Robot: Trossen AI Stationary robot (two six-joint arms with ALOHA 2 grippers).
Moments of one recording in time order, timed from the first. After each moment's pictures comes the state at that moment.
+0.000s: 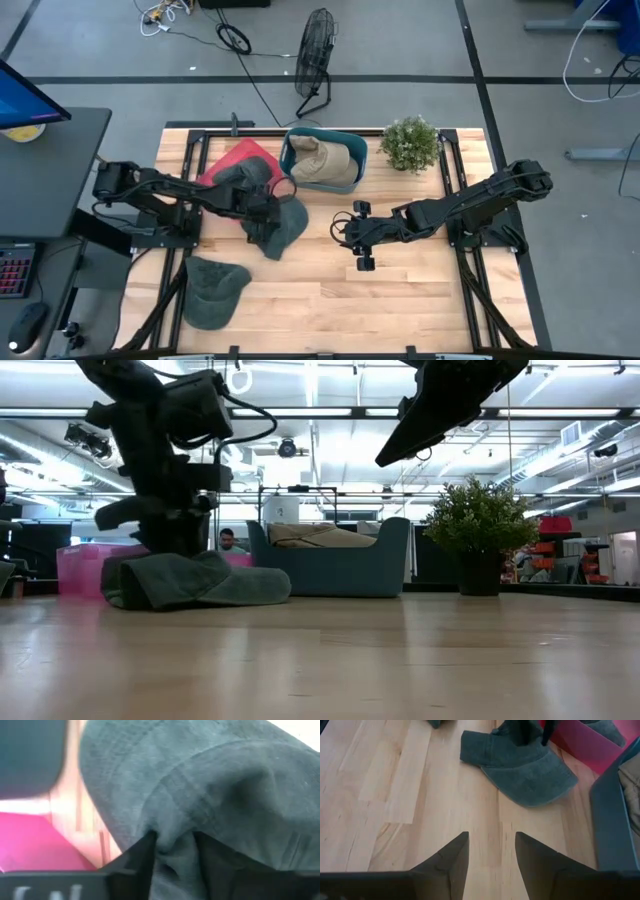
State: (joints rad) left arm 0.01 1.43 0.69 -0.43 -0.23 0.17; right arm 0.28 1.50 1.02 -0.31 0.24 0.09
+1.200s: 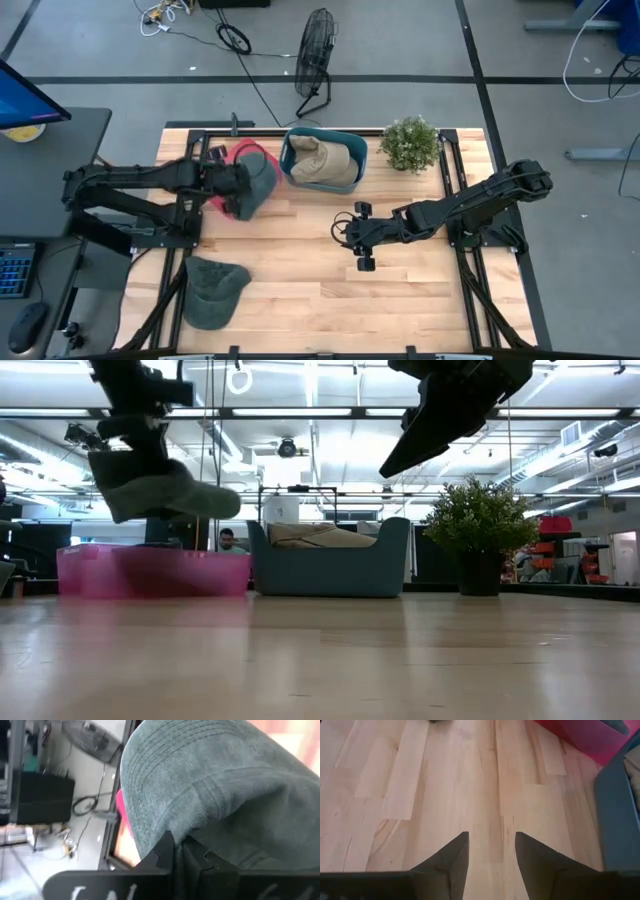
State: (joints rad) left arm 0.06 1.09 0.98 -1.12 -0.65 -0.01; right arm 0.28 1.50 0.98 -0.27 0.24 0.12
